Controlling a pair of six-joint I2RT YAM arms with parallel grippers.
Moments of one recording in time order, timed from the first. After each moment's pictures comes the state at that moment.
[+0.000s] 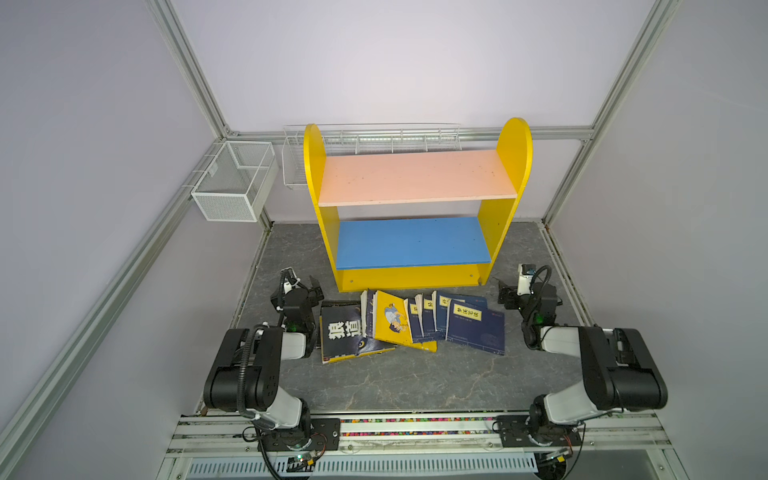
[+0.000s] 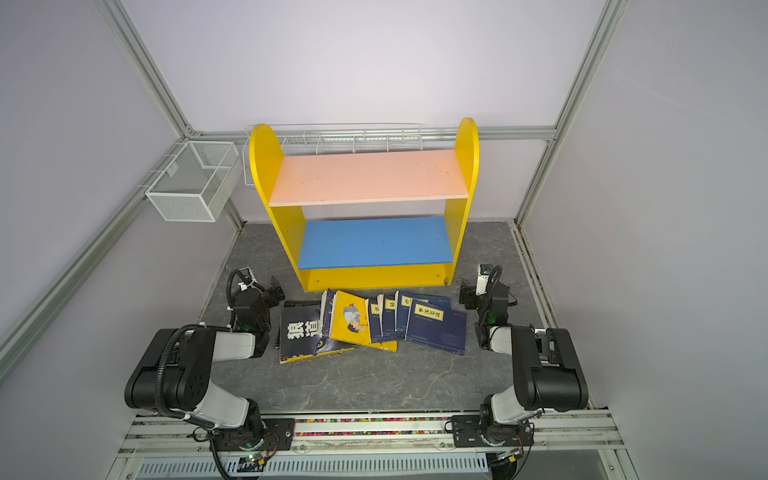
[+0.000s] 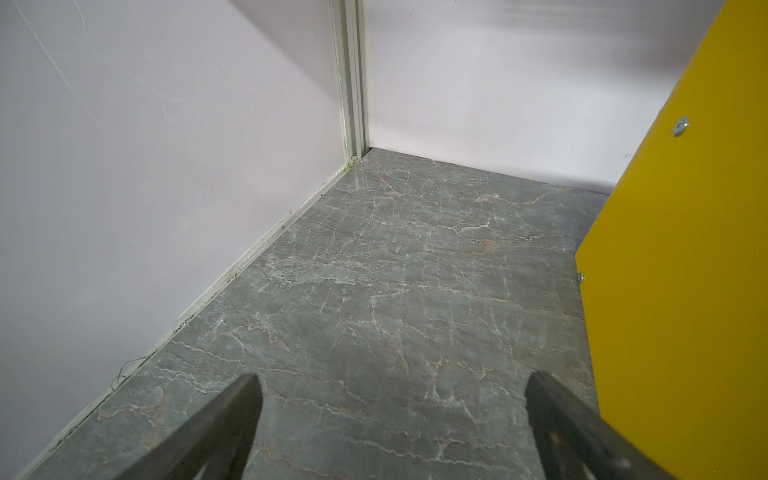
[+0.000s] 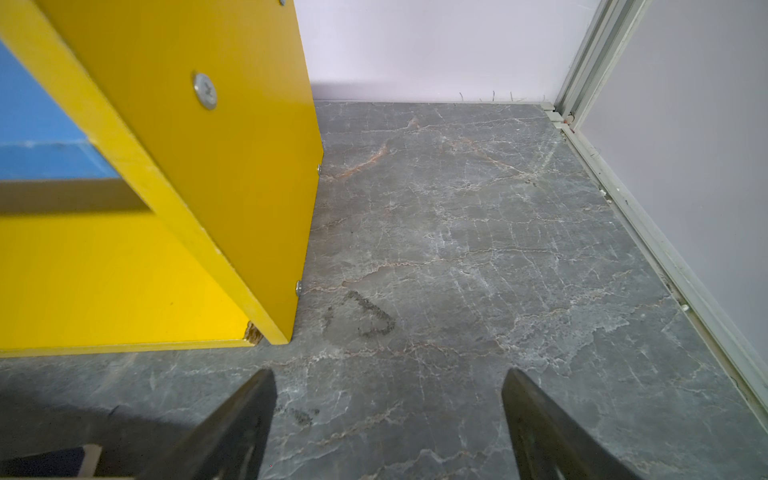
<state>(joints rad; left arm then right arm) -0.07 1.55 0.37 0.92 -0.38 -0.11 -0.03 1.52 0.42 0.70 -0.04 -0.01</state>
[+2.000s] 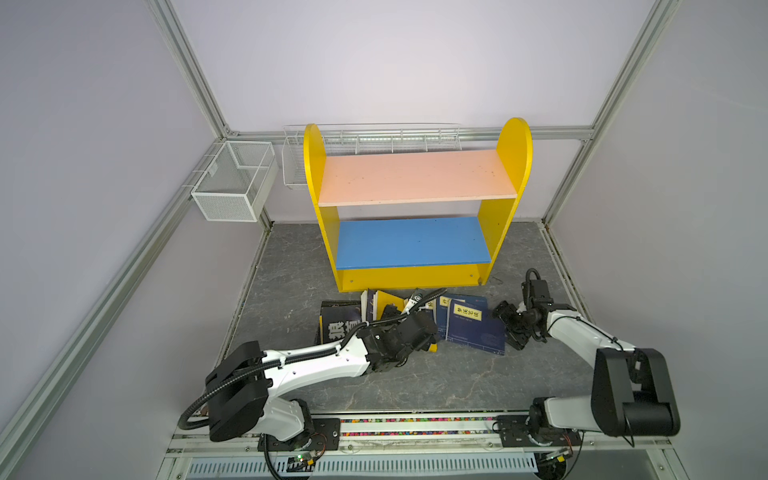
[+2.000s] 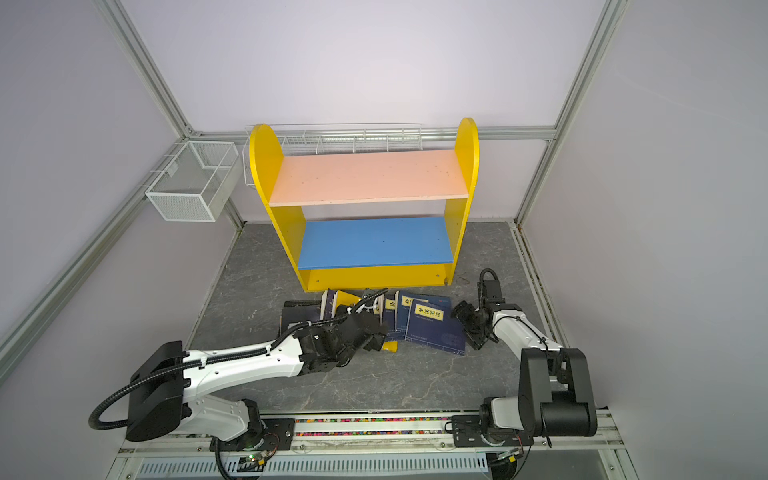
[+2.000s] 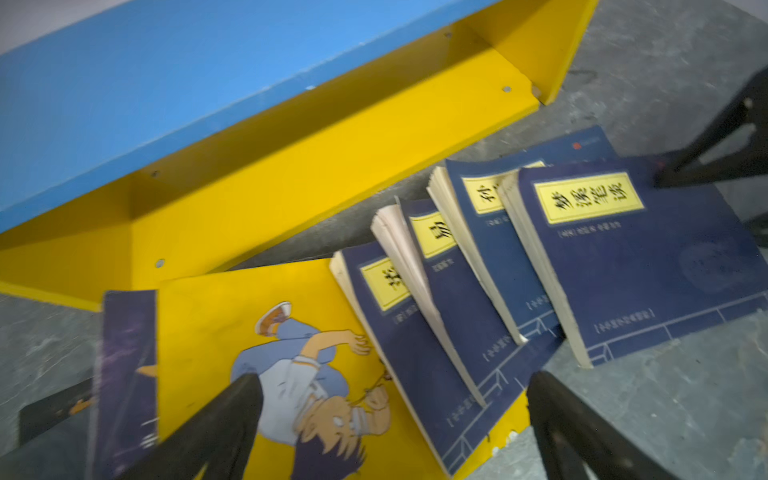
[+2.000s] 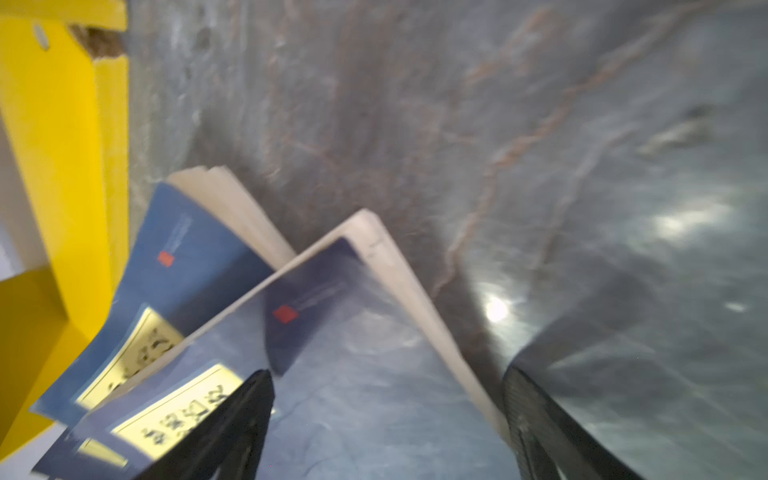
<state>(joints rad) -1.18 1.46 0.93 -0.26 -0.55 -0.36 0.02 1.39 0.66 -0.50 -0.34 0.86</state>
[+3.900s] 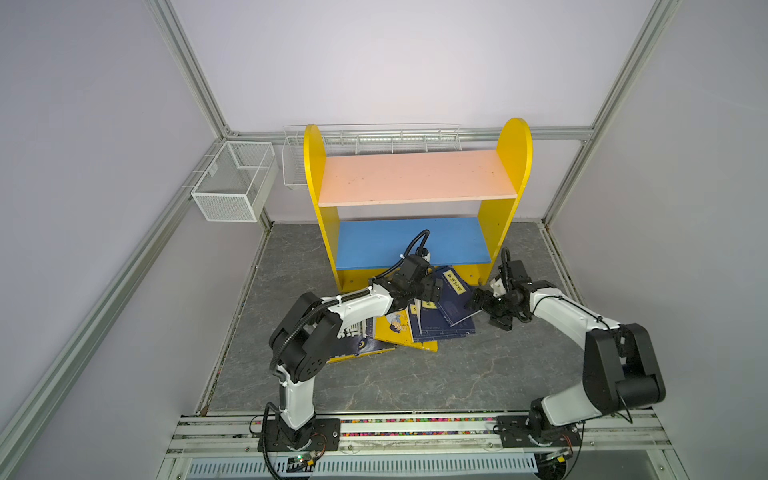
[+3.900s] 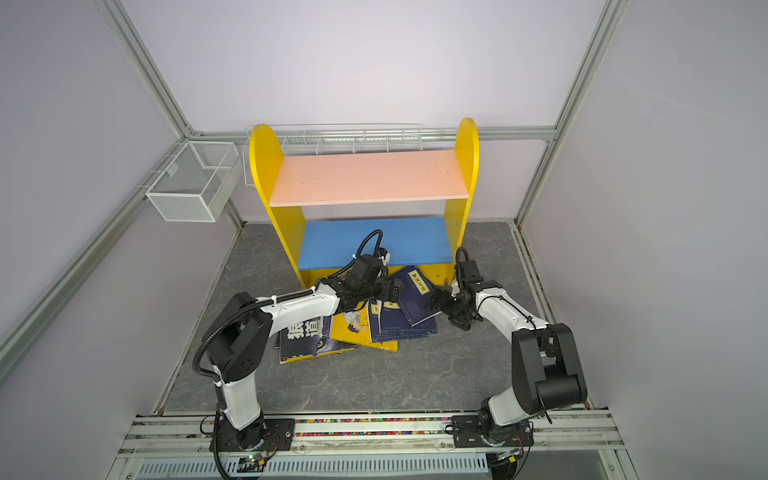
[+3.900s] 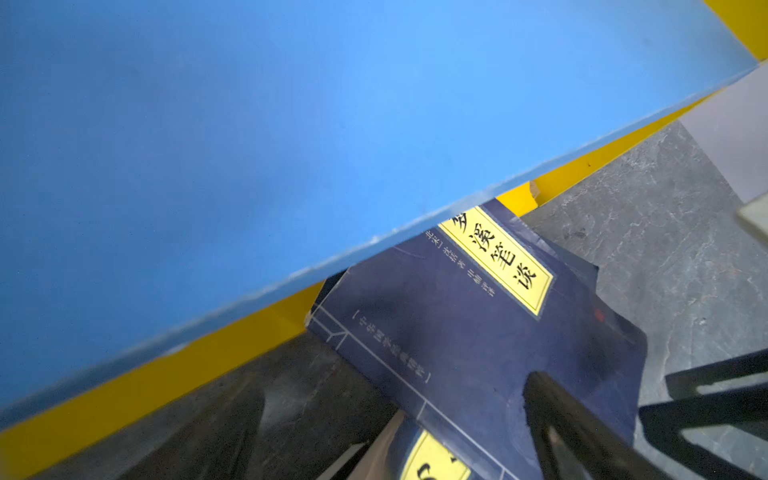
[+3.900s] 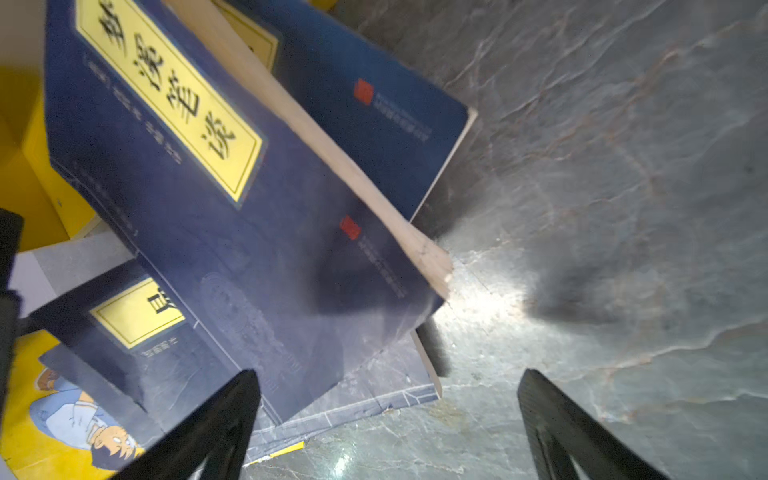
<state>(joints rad) -0.83 1.92 1.29 -0.07 -0.06 -0.35 0.17 1.50 0.88 -0.61 -0.34 0.60</state>
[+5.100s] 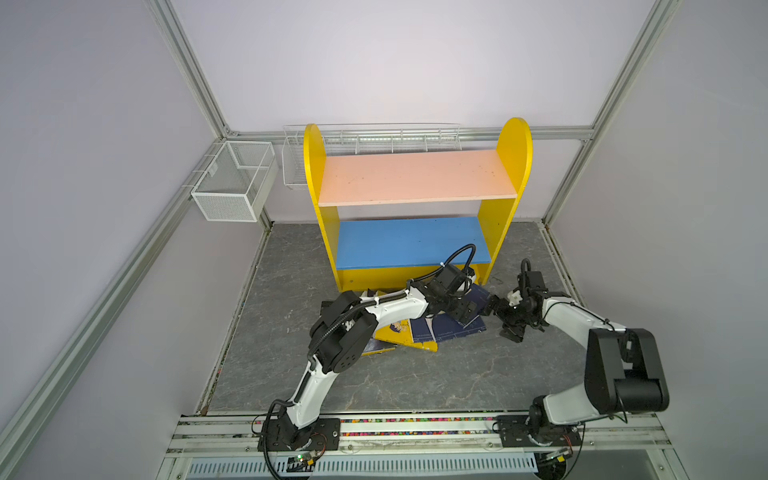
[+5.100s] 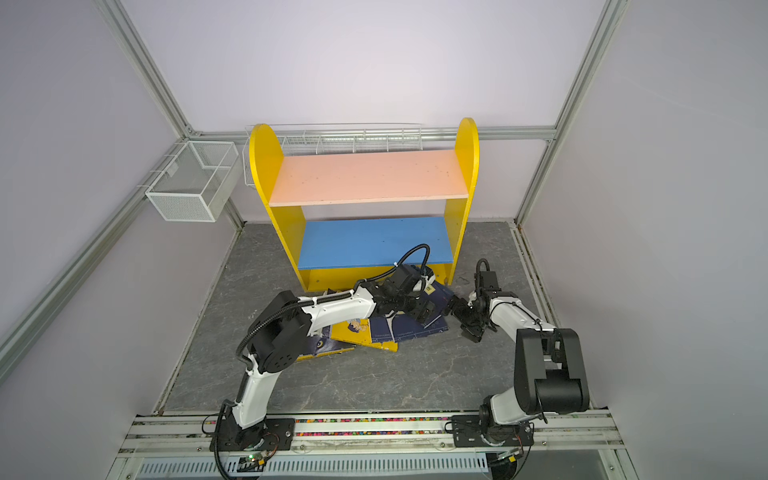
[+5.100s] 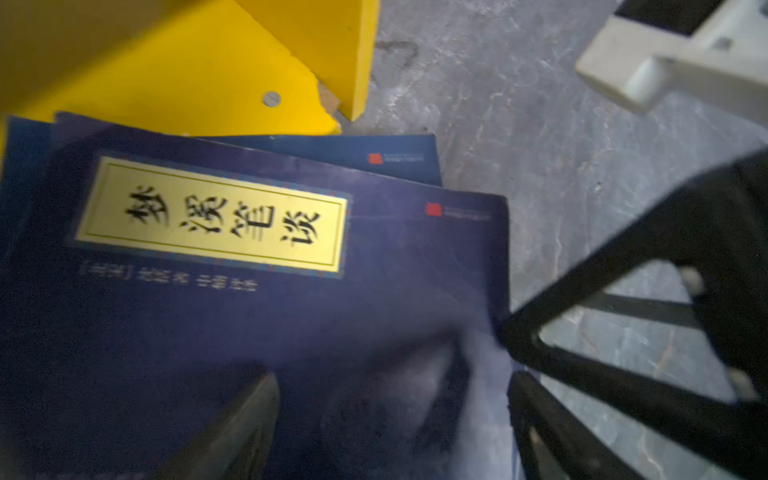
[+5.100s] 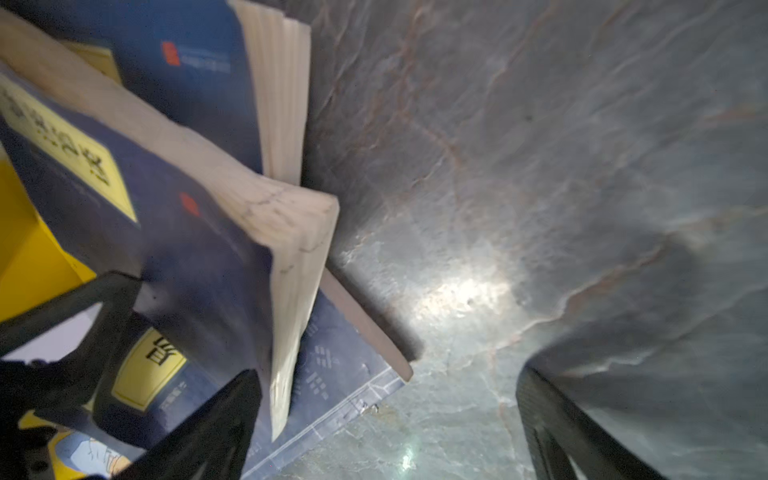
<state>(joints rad) -0.99 2.14 1.57 -0.24 0.14 -0.17 0.00 1.49 0.77 -0.57 -0.42 0.66</state>
